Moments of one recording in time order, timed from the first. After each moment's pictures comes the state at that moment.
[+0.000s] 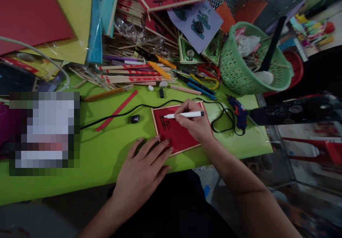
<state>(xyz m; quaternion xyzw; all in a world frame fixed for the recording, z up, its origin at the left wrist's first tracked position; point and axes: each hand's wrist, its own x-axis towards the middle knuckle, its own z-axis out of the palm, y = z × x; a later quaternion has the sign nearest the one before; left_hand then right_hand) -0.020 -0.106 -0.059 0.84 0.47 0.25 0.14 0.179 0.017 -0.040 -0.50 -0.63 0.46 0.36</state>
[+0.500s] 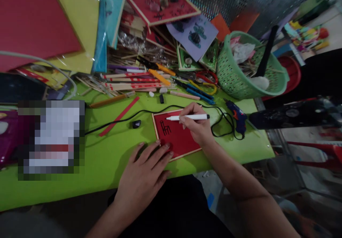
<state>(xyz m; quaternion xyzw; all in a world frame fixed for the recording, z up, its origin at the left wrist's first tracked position) -0.020 -0.108 -0.061 0.84 0.47 0.25 0.14 0.188 0.017 -0.052 -0.47 -0.58 0.50 0.43</state>
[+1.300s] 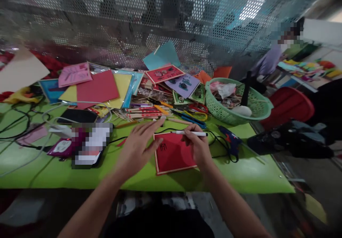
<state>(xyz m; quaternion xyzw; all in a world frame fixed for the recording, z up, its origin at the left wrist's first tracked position) -0.027 -0.043 0.016 0.79 0.50 0.34 0.10 0.197 0.006 -0.024 -0.40 -0.44 0.57 0.57</state>
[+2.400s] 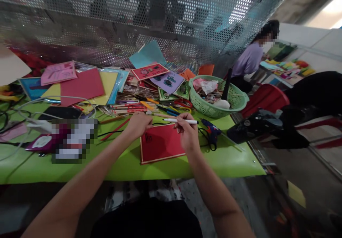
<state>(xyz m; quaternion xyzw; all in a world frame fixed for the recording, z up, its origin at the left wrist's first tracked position) 0.009 0.053 -0.019 0.83 0.55 0.06 0.04 0.223 0.014 -0.003 -0.37 -0.44 0.53 0.62</state>
